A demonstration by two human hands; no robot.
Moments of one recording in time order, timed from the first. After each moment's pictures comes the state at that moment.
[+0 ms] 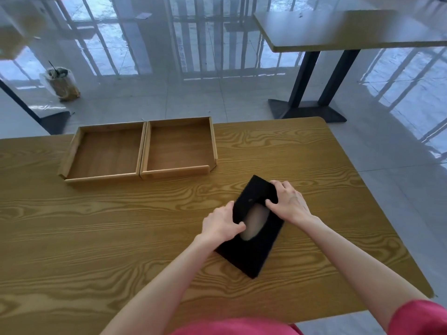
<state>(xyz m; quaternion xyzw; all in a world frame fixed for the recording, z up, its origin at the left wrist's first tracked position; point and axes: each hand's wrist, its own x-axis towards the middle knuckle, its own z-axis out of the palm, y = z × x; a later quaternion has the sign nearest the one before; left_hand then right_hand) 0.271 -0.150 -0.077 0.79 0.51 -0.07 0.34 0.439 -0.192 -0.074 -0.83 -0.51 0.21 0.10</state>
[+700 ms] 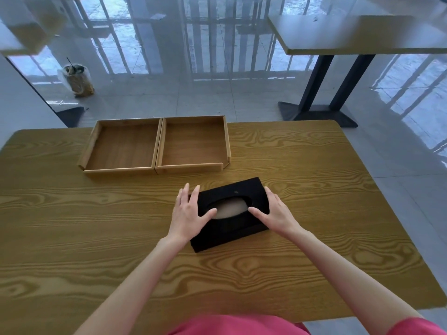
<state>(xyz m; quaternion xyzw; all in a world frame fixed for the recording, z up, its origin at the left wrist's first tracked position) 0.181 -0.122 -0.092 0.76 0.56 0.10 0.32 0.385 -0.197 -0.088 -0.78 -0.48 0.35 0.21</state>
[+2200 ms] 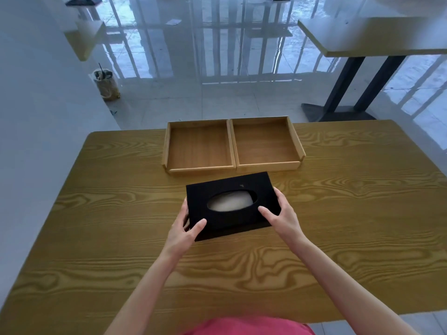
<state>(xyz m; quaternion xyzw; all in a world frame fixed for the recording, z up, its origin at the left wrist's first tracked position) -0.072 -0.081 -0.082 0.54 0.55 0.23 0.59 0.152 -0.141 -0.075 -0.74 -0.37 0.39 0.41</state>
